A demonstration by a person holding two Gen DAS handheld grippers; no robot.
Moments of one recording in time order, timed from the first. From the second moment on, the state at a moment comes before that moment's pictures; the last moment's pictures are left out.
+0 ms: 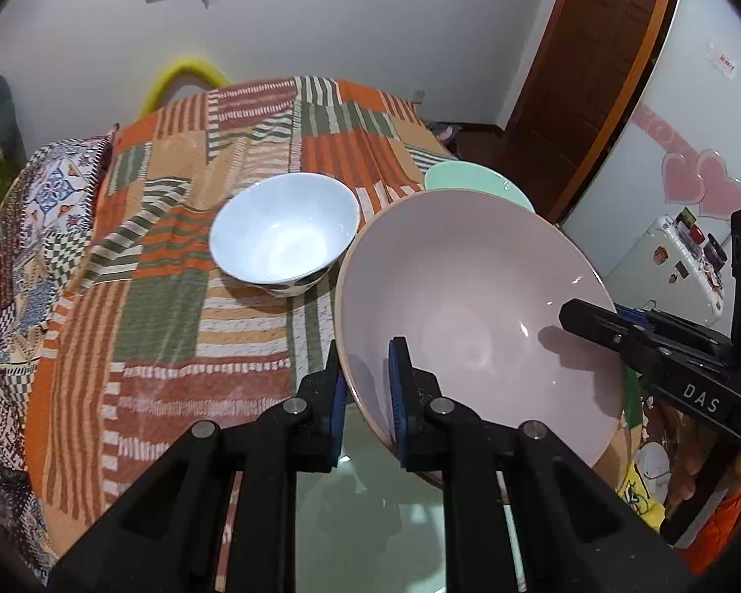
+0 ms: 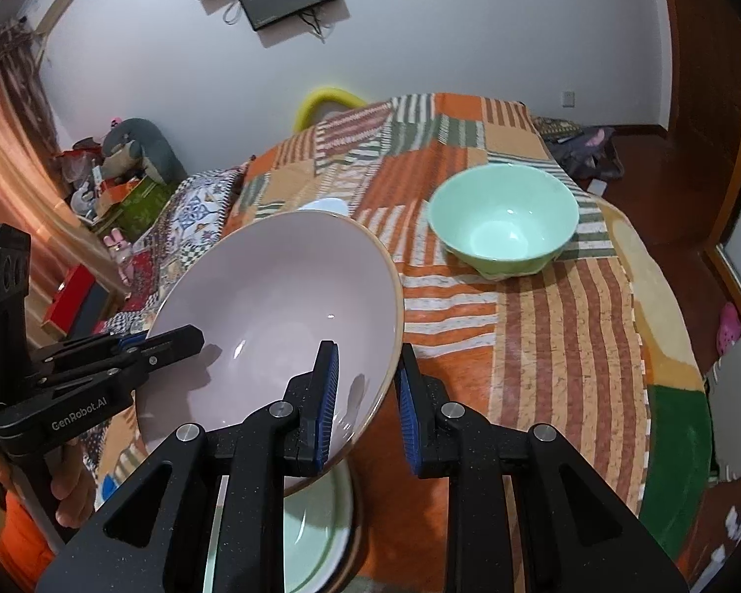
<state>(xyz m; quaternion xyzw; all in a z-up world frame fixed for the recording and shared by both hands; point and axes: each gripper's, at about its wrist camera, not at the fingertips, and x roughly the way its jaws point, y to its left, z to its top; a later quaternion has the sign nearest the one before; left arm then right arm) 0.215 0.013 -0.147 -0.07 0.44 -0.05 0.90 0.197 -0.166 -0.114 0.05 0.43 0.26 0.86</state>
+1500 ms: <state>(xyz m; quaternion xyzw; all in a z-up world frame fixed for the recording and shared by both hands) 0.051 0.170 -0.156 -0.14 0.42 0.09 0.89 0.108 -0.009 -0.123 -0.04 0.44 0.38 0.81</state>
